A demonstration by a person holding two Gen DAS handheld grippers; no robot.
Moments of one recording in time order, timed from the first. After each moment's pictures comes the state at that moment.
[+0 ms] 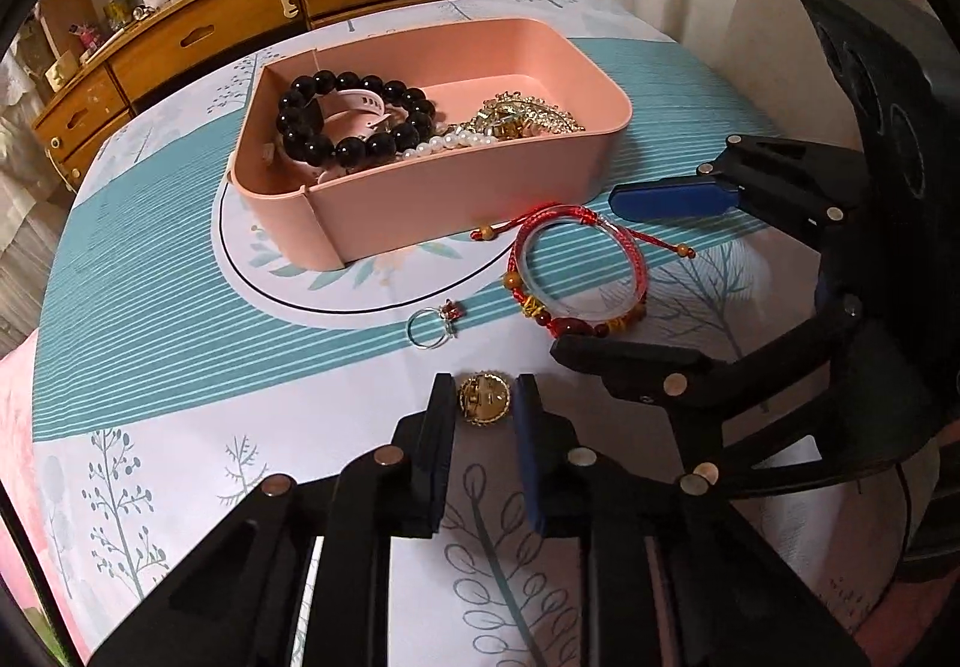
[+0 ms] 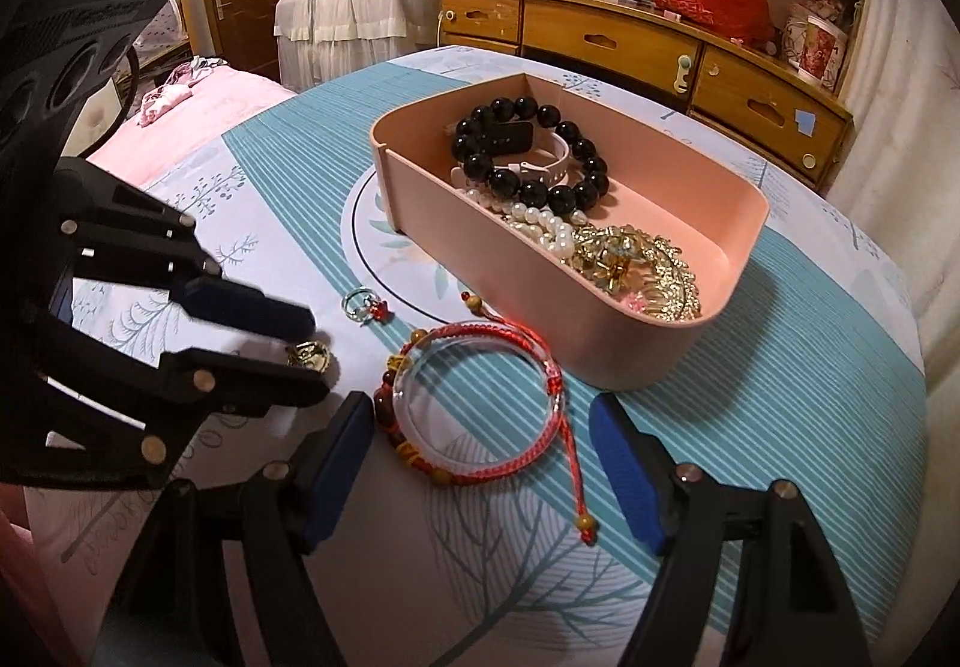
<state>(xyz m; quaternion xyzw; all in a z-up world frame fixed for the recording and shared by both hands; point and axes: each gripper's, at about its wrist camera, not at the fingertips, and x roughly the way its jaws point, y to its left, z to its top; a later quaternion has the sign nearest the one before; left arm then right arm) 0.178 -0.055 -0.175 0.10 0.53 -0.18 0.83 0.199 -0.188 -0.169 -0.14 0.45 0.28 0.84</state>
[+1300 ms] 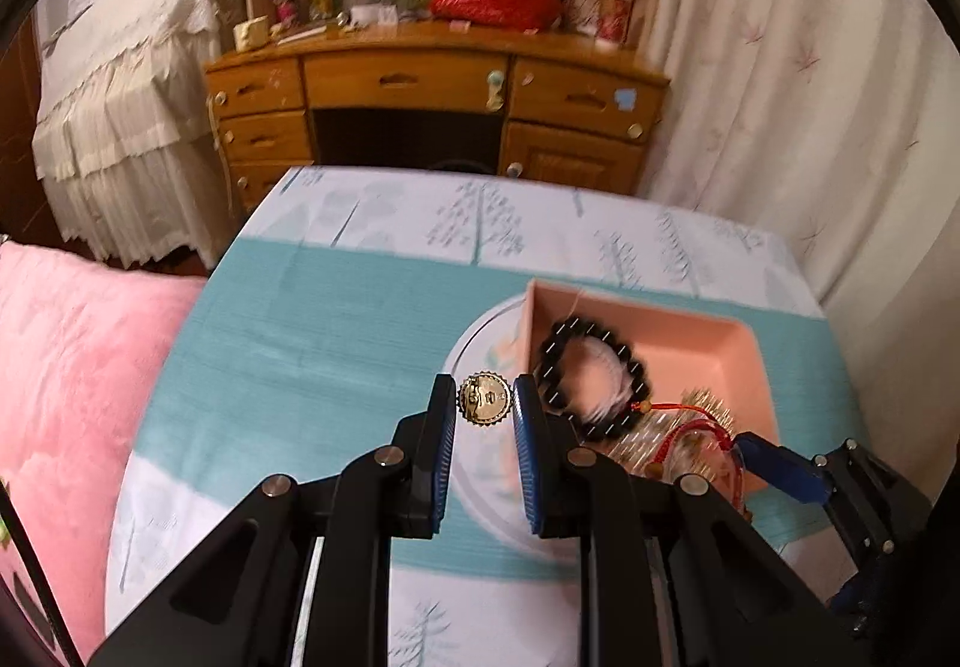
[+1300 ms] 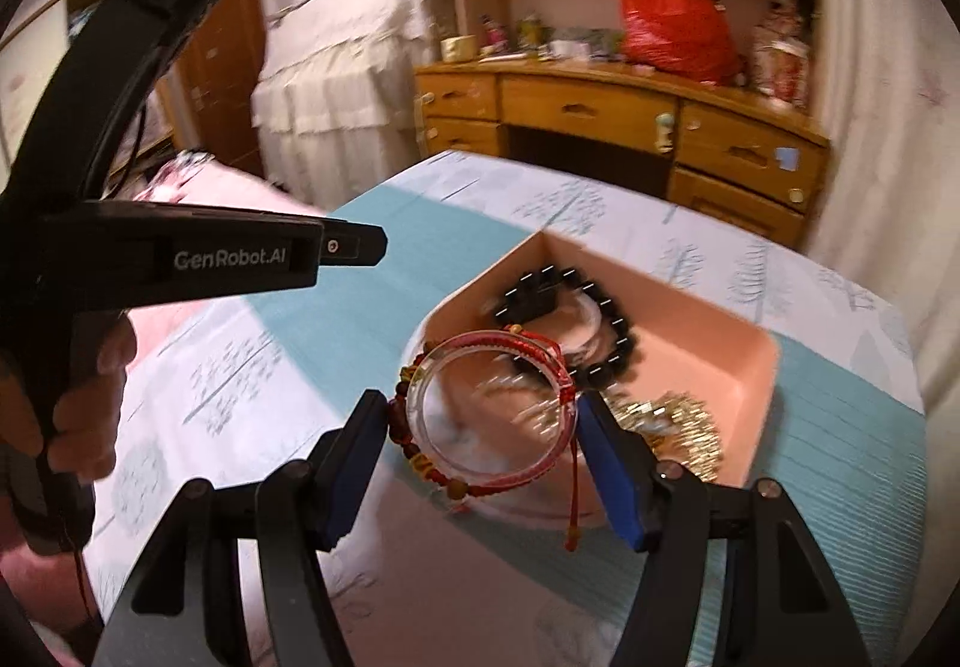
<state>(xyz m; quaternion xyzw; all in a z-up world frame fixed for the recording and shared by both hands) 0.253 0.019 -0.084 -0.04 0.43 -0.01 0.90 0.232 -0.154 -0.109 -0.05 0.39 0.24 0.89</state>
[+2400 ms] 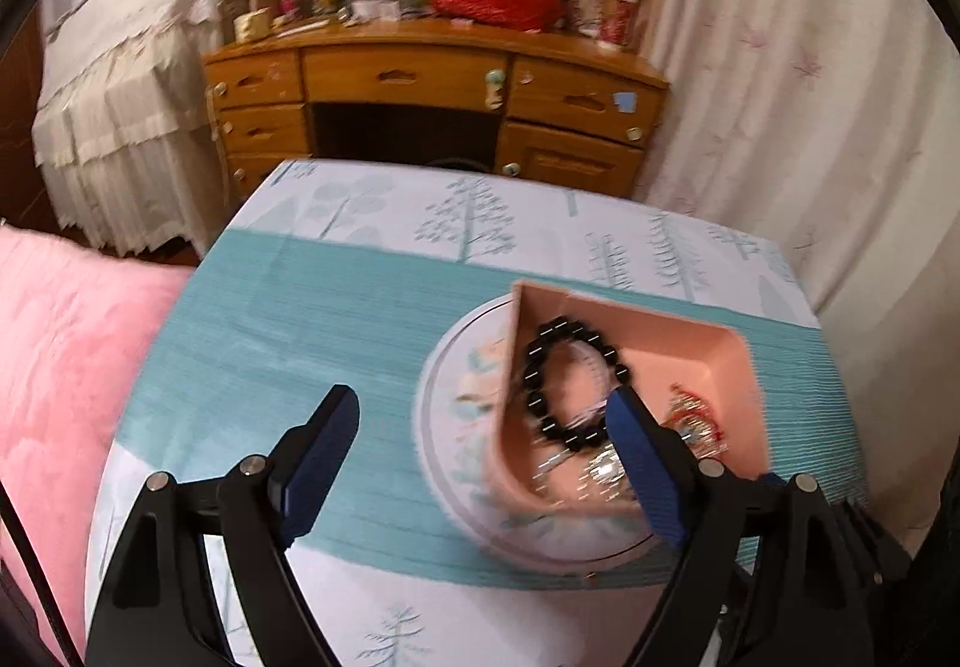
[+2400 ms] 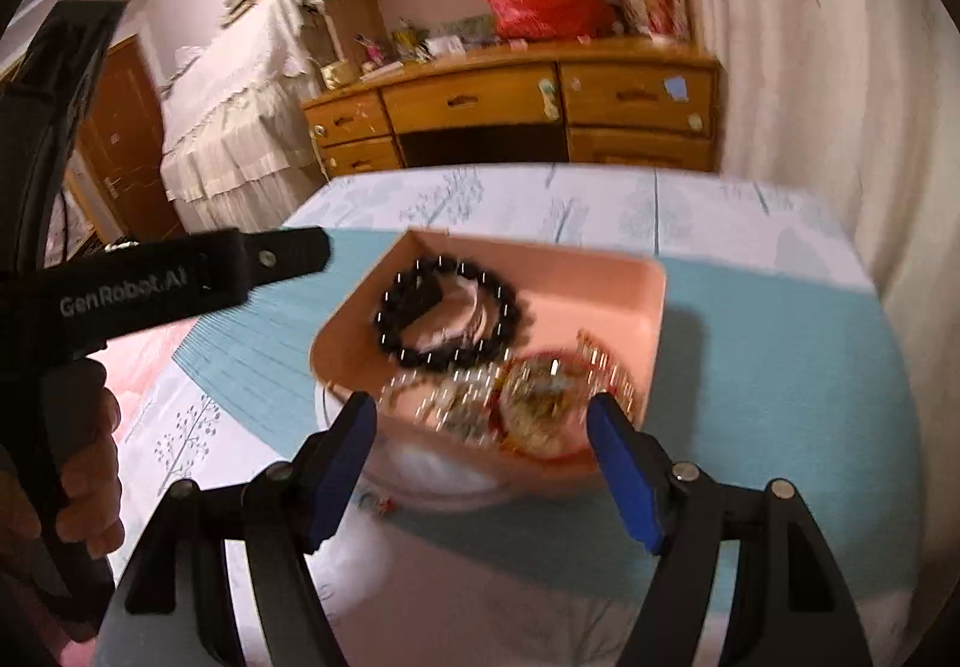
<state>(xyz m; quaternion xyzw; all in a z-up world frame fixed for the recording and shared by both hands) 0.249 0.022 -0.091 -0.06 0.44 0.01 0.90 0.230 -0.193 -0.122 0.06 0.43 0.14 0.89</state>
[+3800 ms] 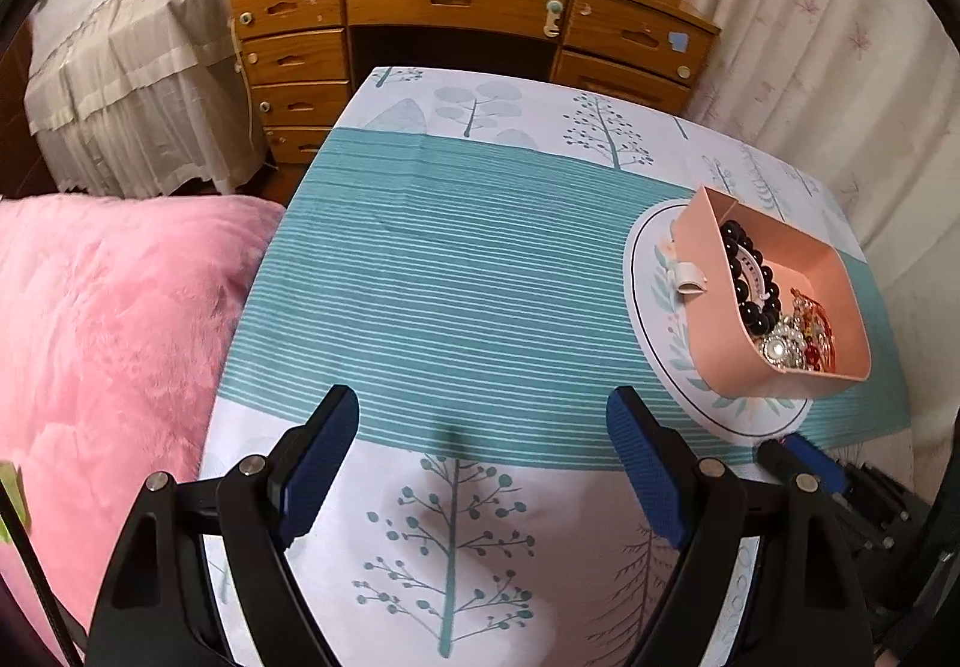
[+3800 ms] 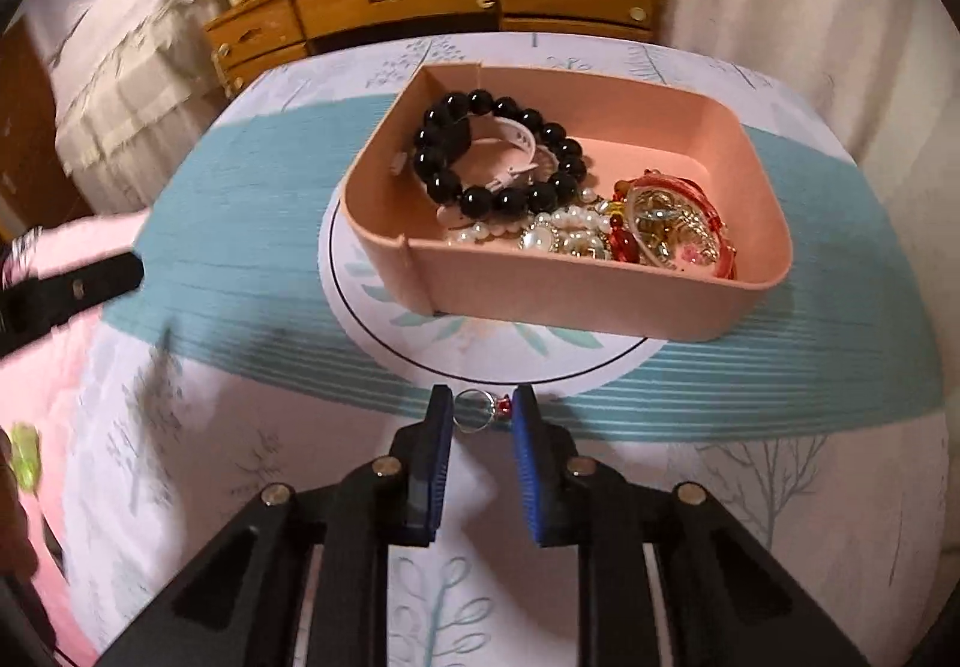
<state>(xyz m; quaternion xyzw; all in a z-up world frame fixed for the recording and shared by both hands) 0.229 0.145 -0.121 -0.05 0.51 -0.01 0.86 0.220 -0.102 -0.156 0.04 0.53 0.01 0.85</state>
